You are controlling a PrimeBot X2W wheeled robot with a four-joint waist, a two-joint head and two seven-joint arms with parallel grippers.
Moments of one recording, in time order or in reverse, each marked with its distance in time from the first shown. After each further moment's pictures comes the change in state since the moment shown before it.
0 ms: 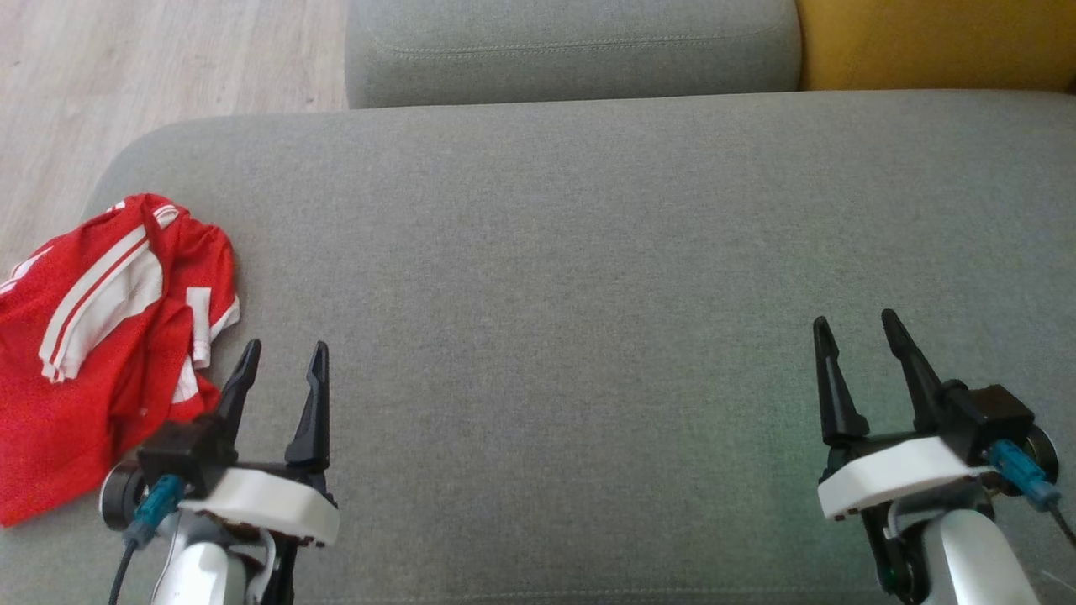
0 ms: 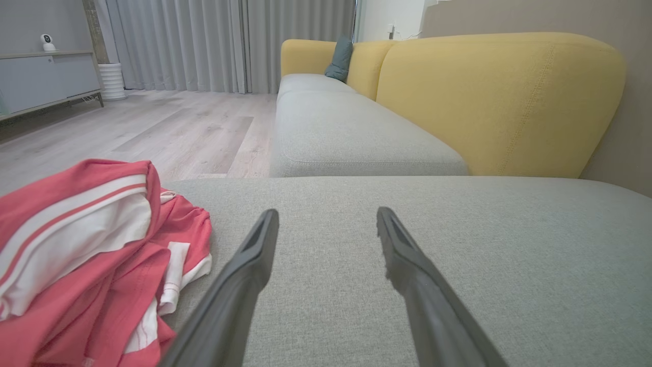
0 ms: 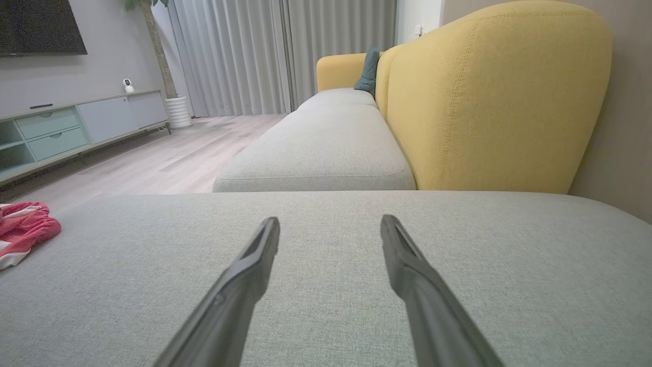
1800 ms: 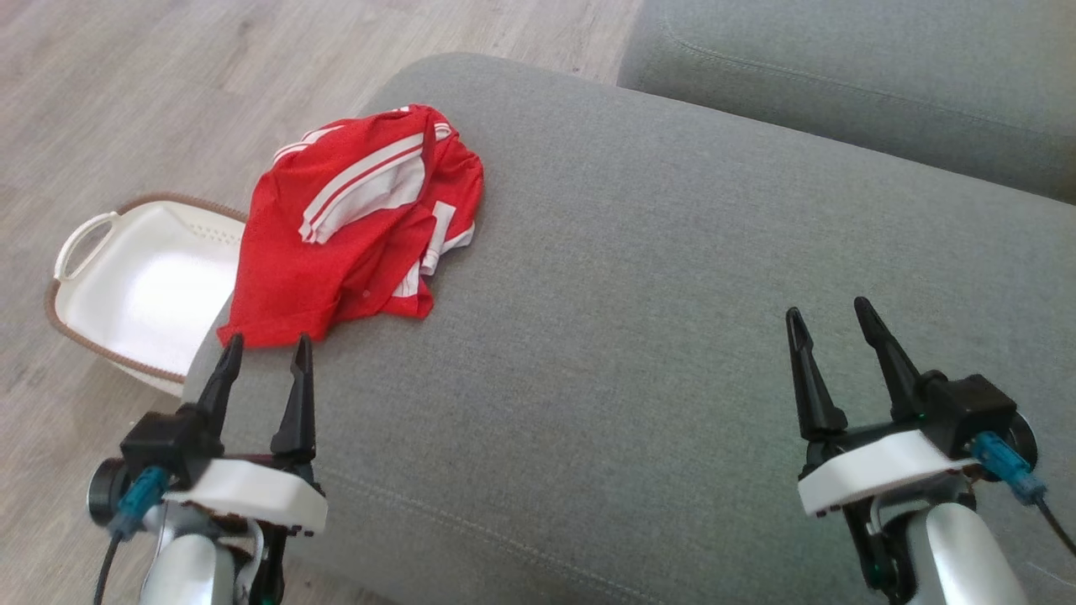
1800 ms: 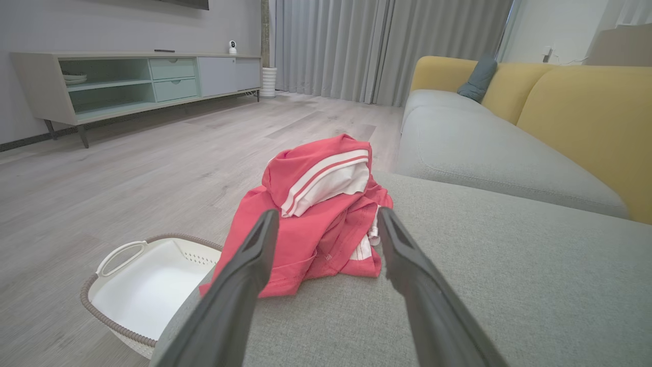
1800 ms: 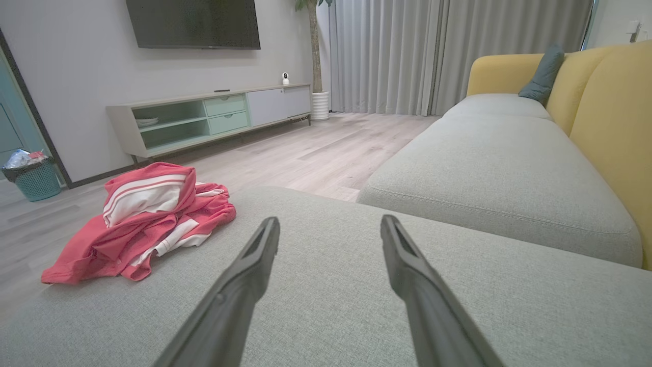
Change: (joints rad) left arm -0.023 -0.006 0.037 0.023 0.000 -0.006 0.000; right arm 0.001 0.001 0.055 -0.059 0.019 0.000 0.032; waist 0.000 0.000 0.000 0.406
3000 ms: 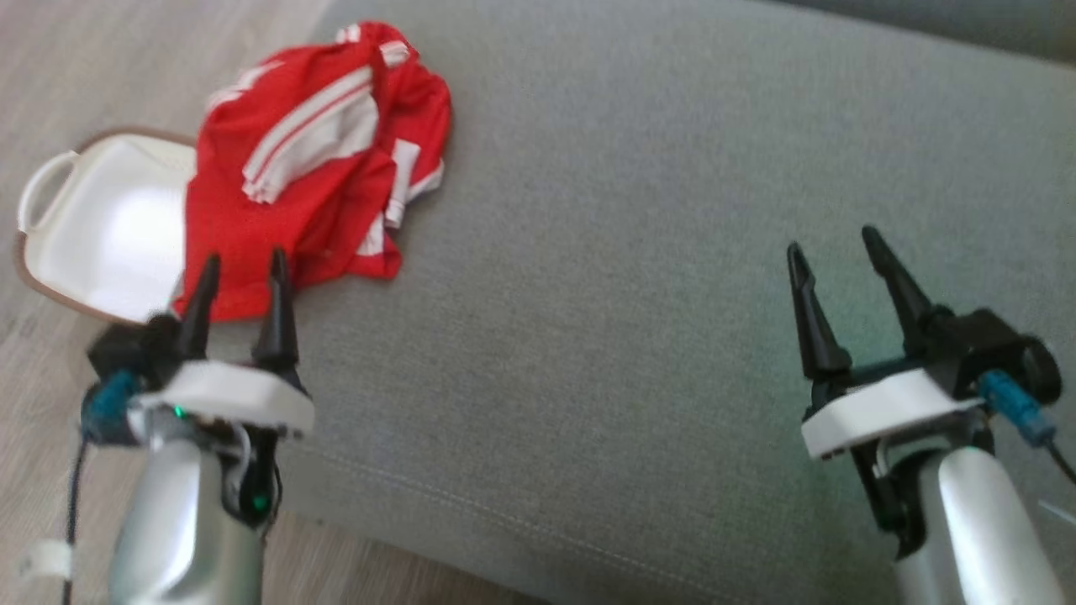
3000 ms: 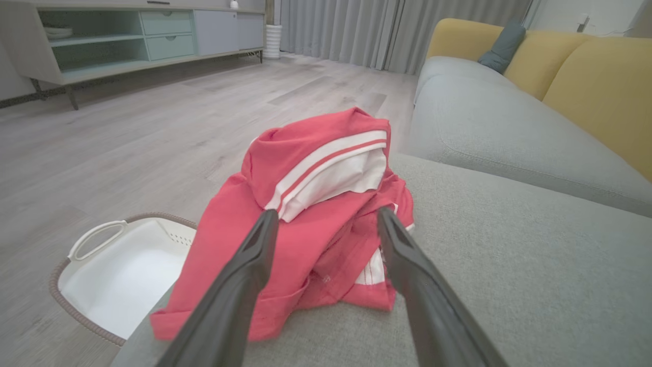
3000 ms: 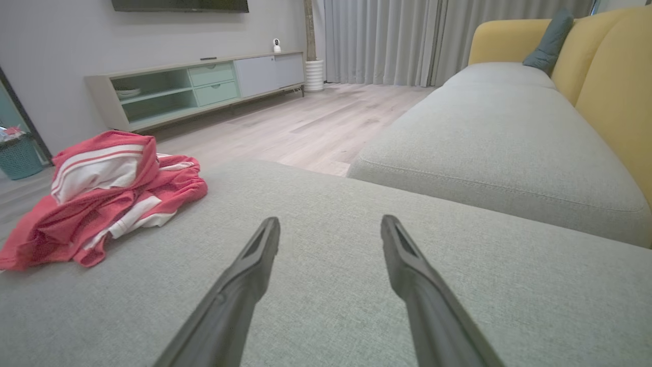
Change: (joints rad) left arm -0.202 -0.020 0.041 0.157 -0.058 0.000 0.000; right arm -0.075 -0.004 0.000 -0.093 -0.073 0.000 0.089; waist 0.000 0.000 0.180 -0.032
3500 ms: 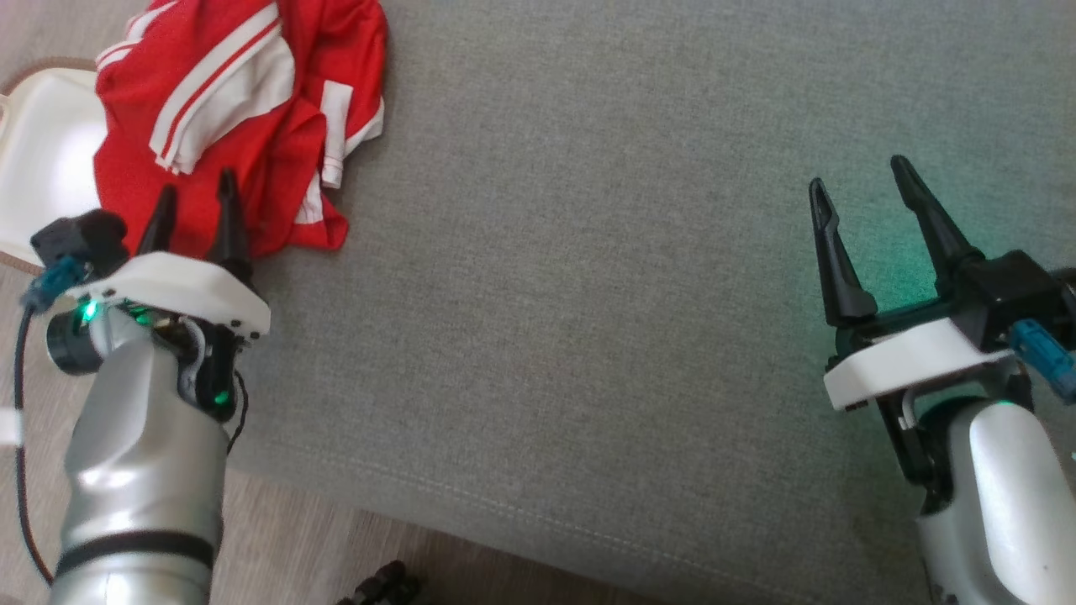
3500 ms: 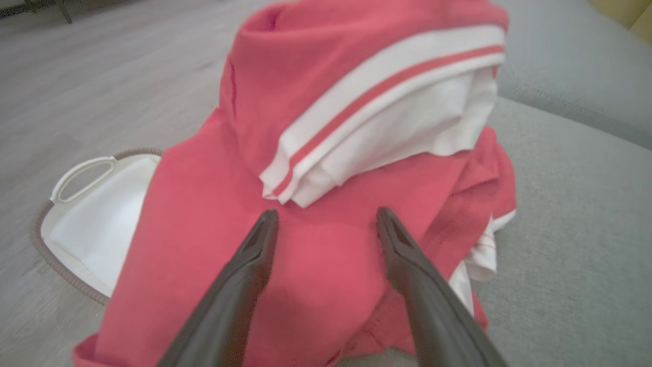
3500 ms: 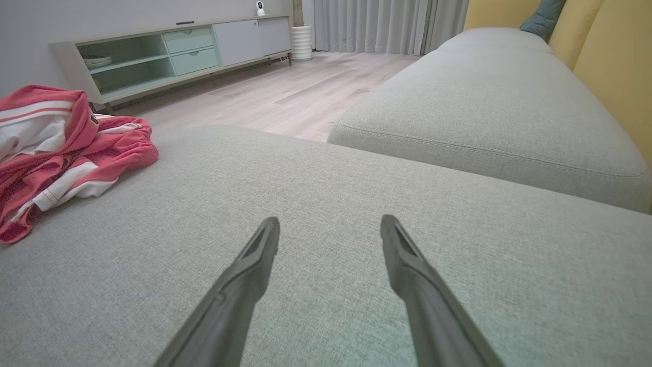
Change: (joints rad) left arm -0.346 0.065 0.017 0.418 -0.112 0.000 0.000; right arm -0.084 -0.056 0.011 -0.087 -0.028 0.000 0.066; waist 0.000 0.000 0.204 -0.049
